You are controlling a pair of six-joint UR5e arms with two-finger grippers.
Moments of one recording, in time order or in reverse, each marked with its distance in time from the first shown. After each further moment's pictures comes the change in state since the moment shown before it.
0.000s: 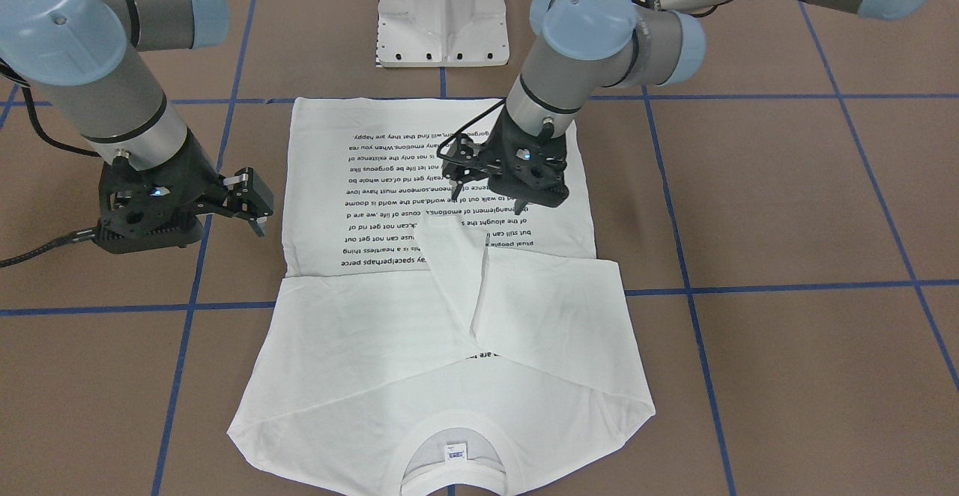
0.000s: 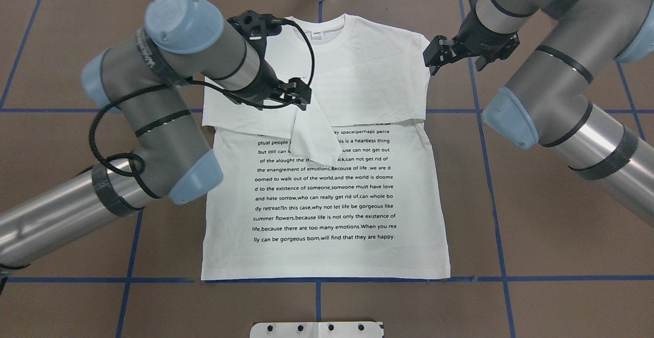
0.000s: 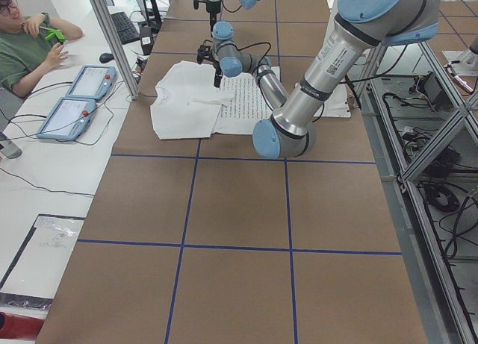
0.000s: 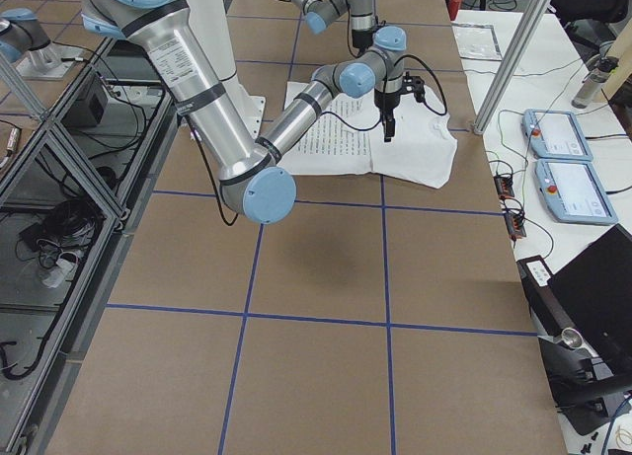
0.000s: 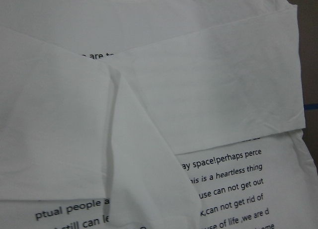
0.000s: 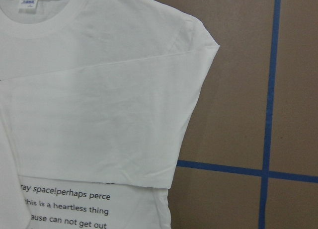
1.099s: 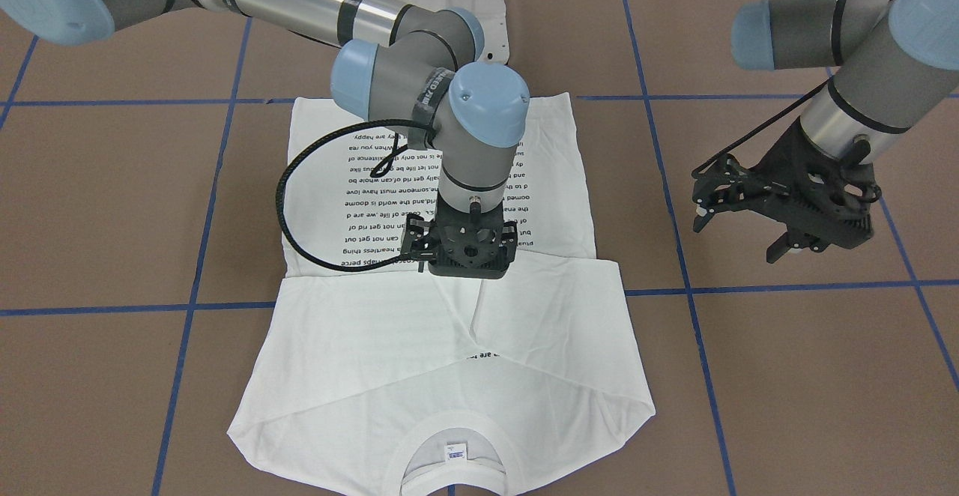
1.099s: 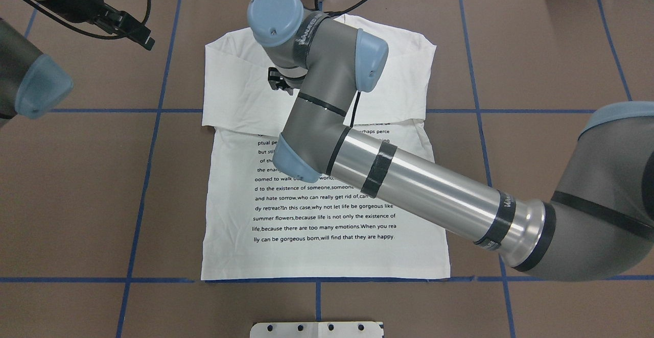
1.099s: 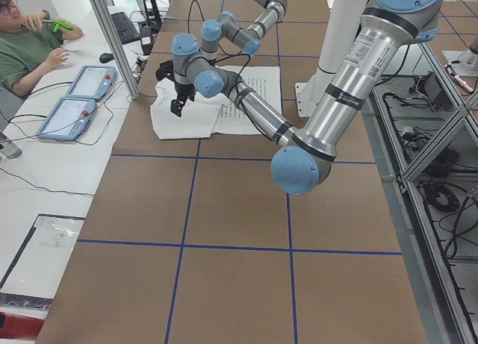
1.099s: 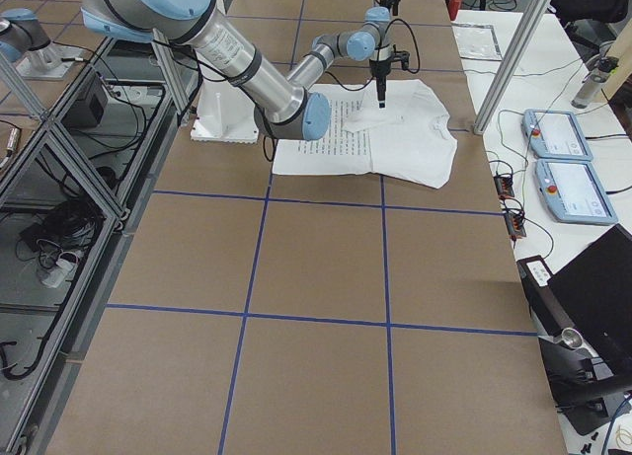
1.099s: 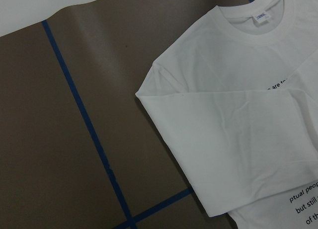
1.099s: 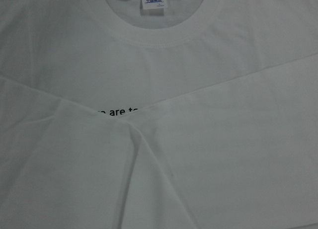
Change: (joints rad) left arm -0.352 0.210 -0.076 0.100 -0.187 0.621; right arm -0.318 0.528 -0.648 0.099 -0.370 0.379
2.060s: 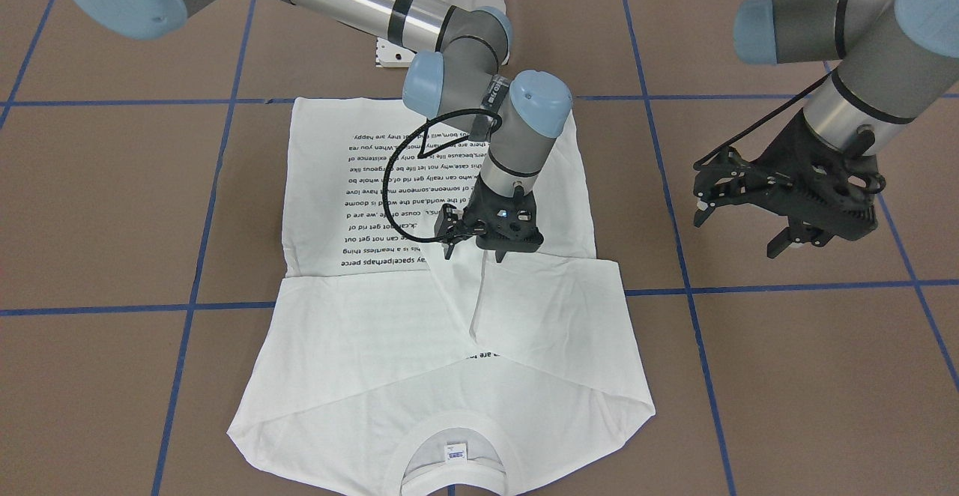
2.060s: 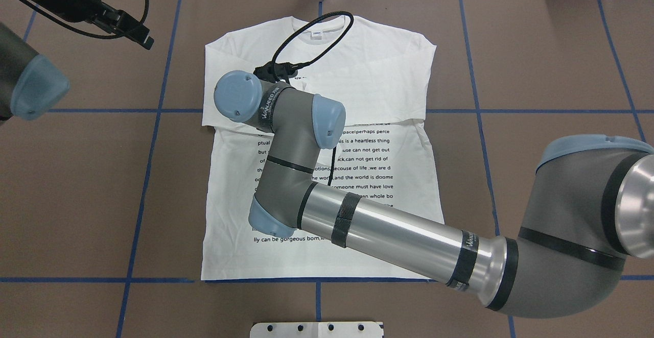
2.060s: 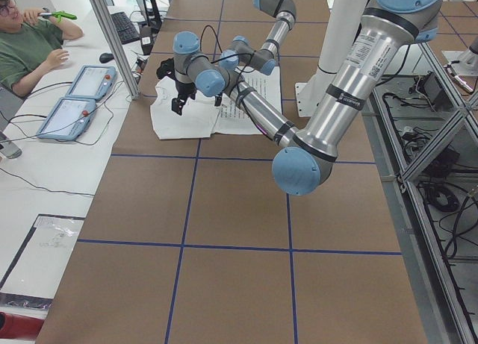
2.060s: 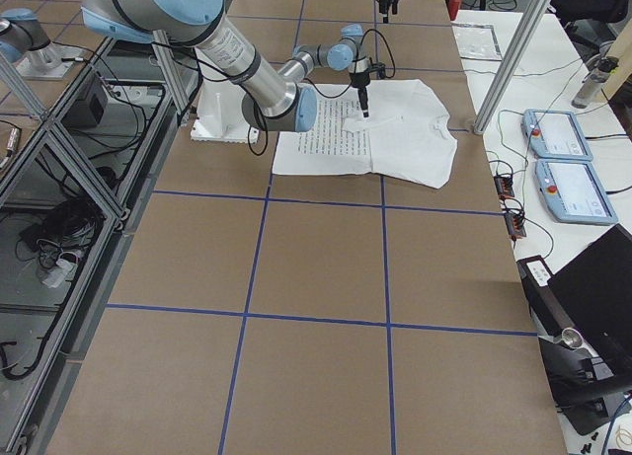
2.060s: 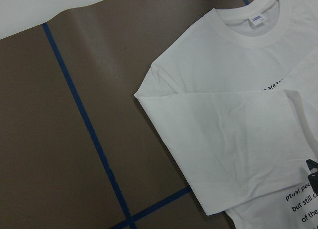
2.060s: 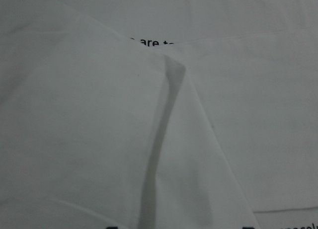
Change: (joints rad) left arm -0.001 0.005 -0.019 -0.001 -0.002 -0.010; right arm -0.123 0.039 -0.133 0.014 -0.170 -0.028
